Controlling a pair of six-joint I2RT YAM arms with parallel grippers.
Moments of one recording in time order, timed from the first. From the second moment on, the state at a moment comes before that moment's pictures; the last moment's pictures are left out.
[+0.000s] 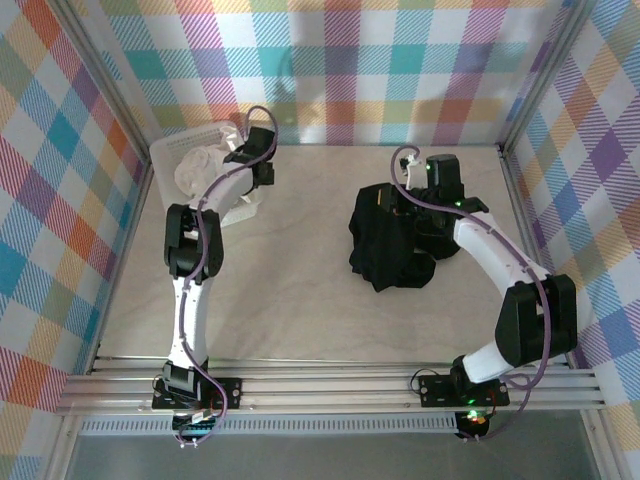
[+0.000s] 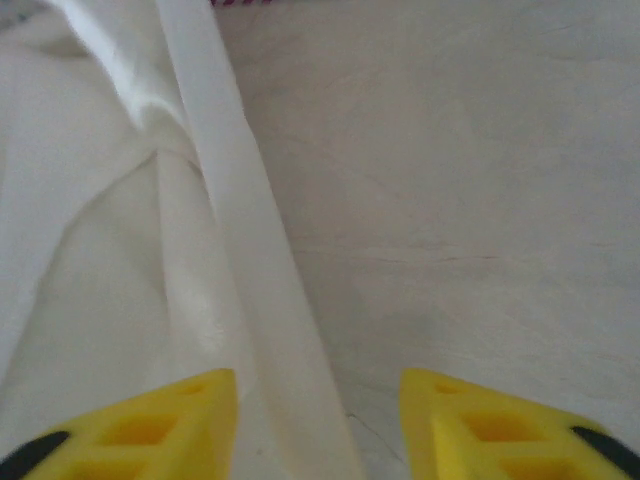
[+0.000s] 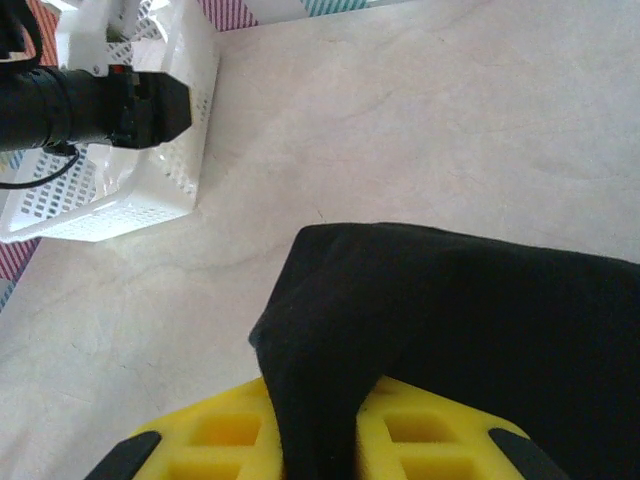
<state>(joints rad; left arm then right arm) -0.24 2.30 2.00 -0.63 -0.38 -0.13 0.24 1.49 1.15 -0.30 -0.46 0.26</state>
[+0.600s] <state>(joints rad) -0.01 2.36 2.14 -0.78 -0.41 0.13 0.28 1.54 1.21 -0.31 -0.50 0.29</state>
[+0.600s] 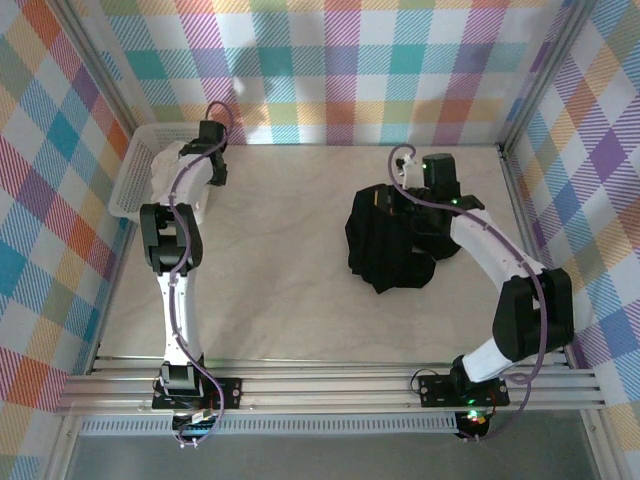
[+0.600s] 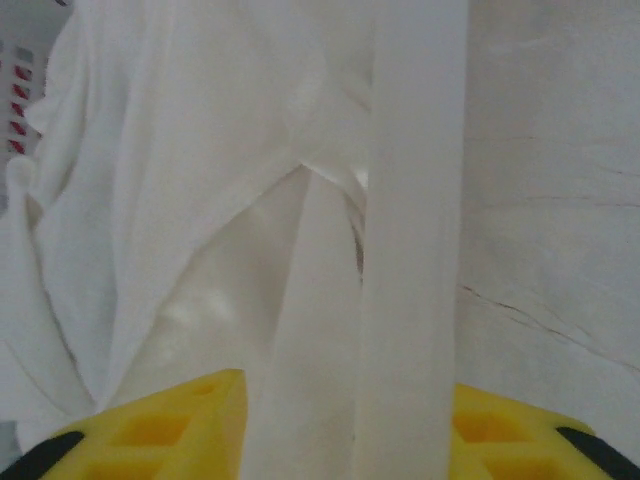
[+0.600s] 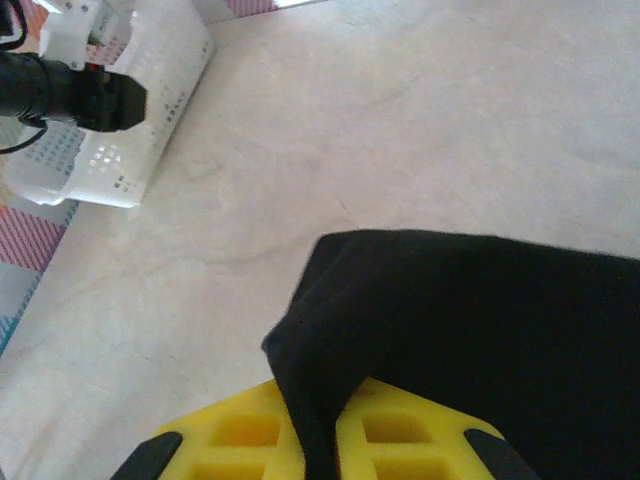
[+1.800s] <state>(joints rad) -0.55 1.01 0.71 -0.33 0.12 -0.49 0.48 1.71 1.32 -0.75 -0.11 0.15</state>
